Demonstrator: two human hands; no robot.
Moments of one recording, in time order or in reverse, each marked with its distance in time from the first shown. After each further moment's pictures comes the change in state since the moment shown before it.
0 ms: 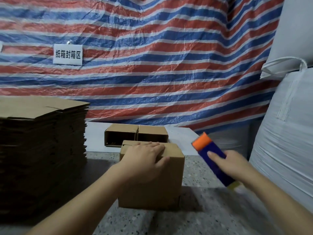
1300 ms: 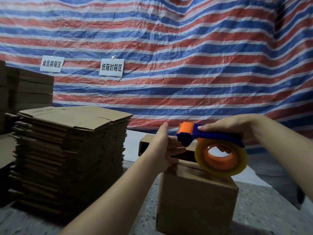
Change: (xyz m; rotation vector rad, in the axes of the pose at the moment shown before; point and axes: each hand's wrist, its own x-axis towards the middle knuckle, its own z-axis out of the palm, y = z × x) left_hand 0.021 -0.053 -0.057 -1.763 0.161 -0.722; right_hand 0.070 -0.212 -0.023 0.015 -0.740 -0.166
